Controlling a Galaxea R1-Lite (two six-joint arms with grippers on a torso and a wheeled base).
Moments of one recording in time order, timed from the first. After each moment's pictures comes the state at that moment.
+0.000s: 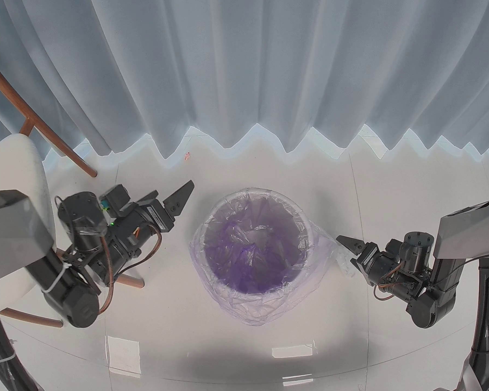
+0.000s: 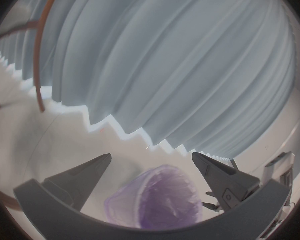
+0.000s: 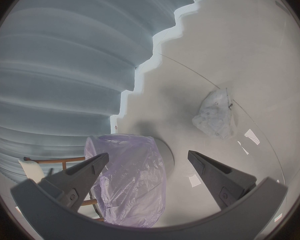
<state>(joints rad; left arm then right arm) -0.36 2.01 -0.56 -1.55 -0.07 -0.44 0.26 2.32 -0.47 -1.55 0.22 0.96</state>
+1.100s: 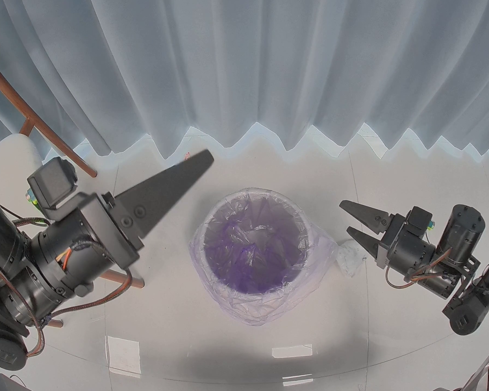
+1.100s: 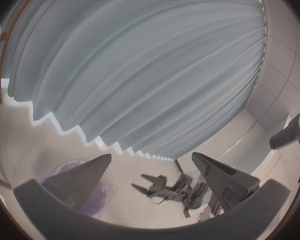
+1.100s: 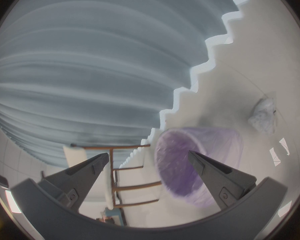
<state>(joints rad) -0.70 1.41 -0.45 -1.26 -0.17 -0.56 0.43 1.84 -0.33 -1.49 0.31 0.98</state>
